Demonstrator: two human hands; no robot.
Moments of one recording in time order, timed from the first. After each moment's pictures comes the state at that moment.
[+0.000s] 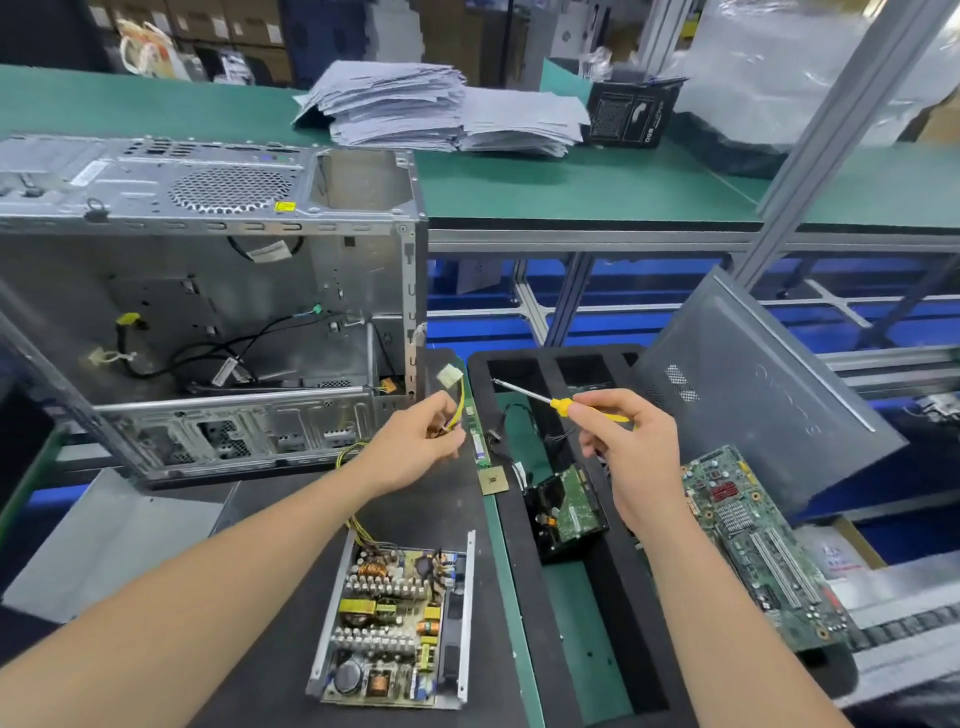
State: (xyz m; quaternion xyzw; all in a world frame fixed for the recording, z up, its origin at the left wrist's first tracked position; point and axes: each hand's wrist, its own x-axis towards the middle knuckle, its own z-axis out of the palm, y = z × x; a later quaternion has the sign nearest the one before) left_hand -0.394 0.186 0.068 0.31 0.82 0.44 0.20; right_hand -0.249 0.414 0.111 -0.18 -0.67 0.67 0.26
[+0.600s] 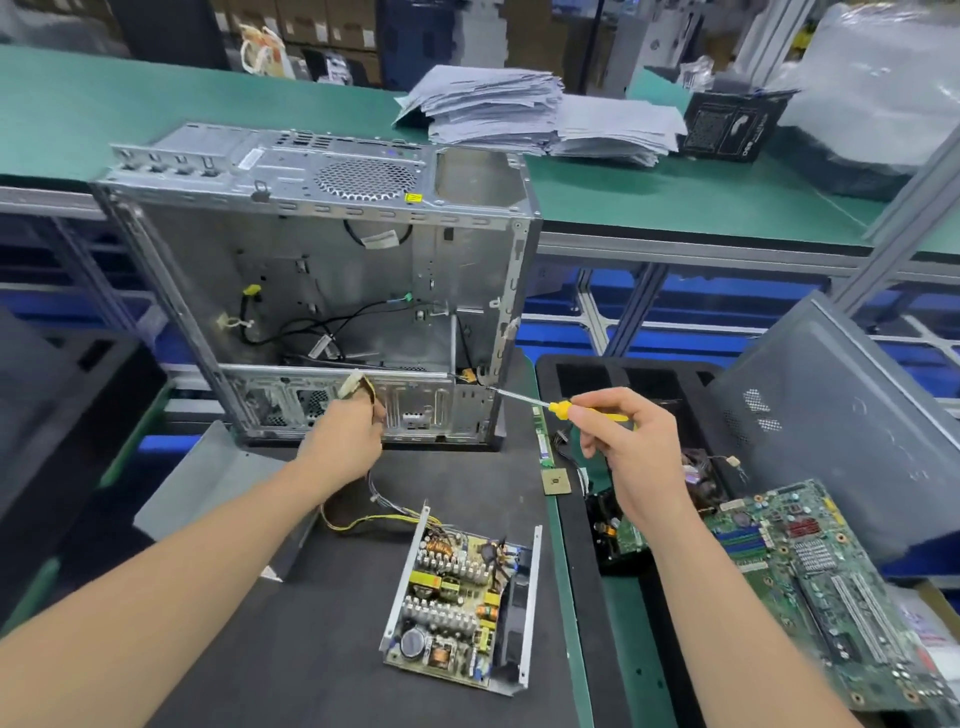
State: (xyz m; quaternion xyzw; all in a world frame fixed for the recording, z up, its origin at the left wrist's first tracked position) left_hand -0.420 0.056 0.052 0.09 0.96 0.26 0.07; right_hand -0.287 0.361 0.100 -0.07 -0.69 0.69 0.18
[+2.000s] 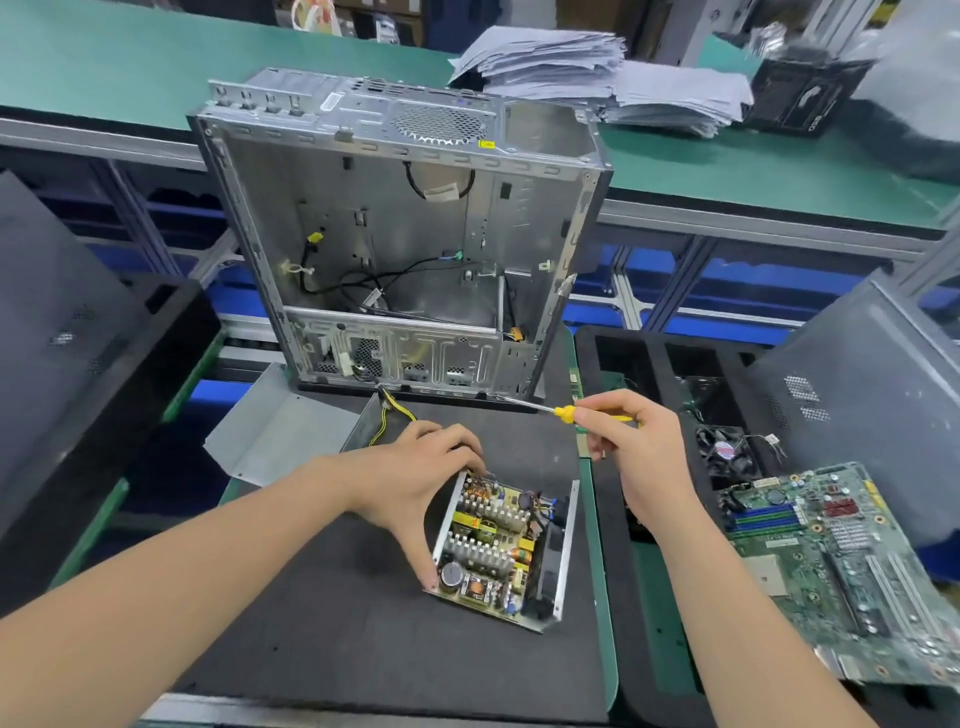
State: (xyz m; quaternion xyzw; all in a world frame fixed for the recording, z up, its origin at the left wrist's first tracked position) left_hand -0.345 0.030 0.041 0.50 0.84 0.11 0.20; right_hand -0.264 0.323 0.078 -0.09 -0.71 0.69 0.12
